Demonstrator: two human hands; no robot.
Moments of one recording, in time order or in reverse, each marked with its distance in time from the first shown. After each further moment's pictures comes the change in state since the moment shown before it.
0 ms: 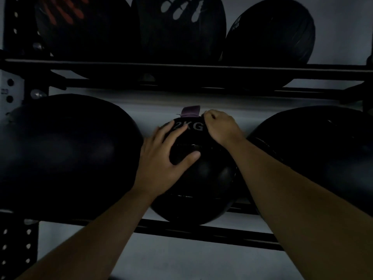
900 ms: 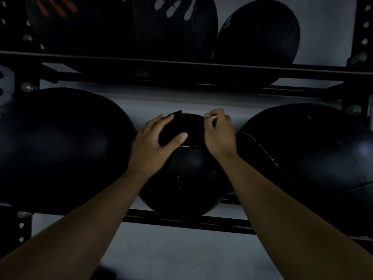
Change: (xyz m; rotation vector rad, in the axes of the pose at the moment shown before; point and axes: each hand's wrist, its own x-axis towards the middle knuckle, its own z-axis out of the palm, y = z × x) left_hand 0.015 -0.005 -0.003 -0.173 -0.009 -0.109; right_hand -0.055 0.010 0.001 0.144 0.170 -0.054
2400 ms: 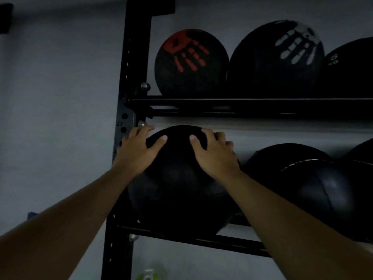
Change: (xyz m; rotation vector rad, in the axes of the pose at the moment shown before) left_hand 0.031 -0.152 -0.310 0.348 0.025 -0.186; right_hand -0.064 -0.206 0.221 -0.315 -0.255 -0.054
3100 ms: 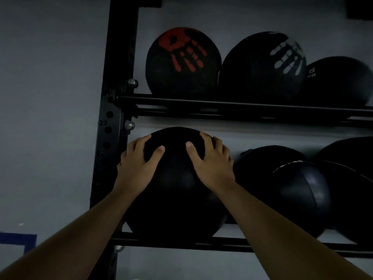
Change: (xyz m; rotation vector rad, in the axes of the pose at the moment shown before) left_hand -0.008 -0.014 0.029 -0.343 -0.028 0.006; right_hand -0.010 -0.003 0.018 -0.070 0.125 0.043
